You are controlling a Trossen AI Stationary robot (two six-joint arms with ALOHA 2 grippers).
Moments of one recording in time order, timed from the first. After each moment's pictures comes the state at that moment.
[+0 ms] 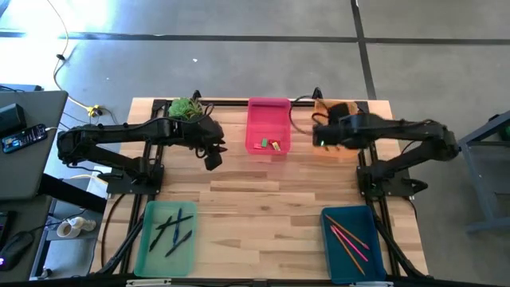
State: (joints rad) left arm 0.34 1.19 0.94 -0.60 -0.04 -0.10; right arm -0.08 1.30 1.29 -1.46 0.84 1.13
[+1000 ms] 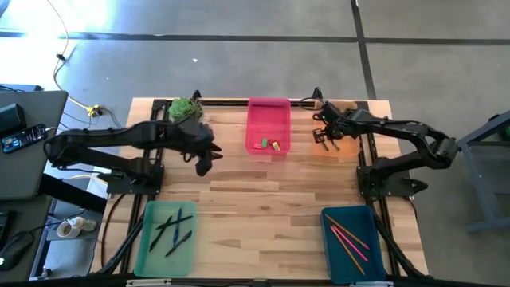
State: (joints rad) left arm 0.29 1.05 0.88 -0.57 0.06 -0.22; right arm -0.67 1.29 0.73 -0.71 0.25 0.58
